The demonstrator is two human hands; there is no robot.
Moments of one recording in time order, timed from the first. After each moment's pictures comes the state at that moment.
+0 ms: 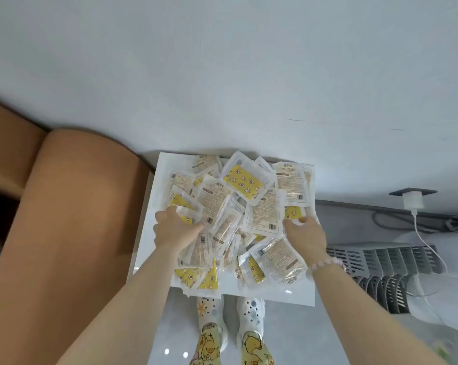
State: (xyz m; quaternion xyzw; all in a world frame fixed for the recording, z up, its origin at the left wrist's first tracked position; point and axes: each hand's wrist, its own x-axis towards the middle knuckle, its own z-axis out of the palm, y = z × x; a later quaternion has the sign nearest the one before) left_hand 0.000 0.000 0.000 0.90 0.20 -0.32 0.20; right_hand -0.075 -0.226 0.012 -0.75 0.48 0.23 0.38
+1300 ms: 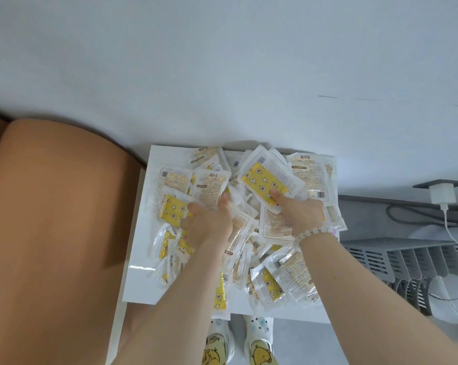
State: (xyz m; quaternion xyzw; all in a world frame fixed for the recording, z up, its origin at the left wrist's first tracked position) left_hand 0.014 -0.063 -0.046 0.86 0.31 -0.33 0.24; right_hand -0.008 -0.210 -0.059 -0.59 0.63 0.14 0.48
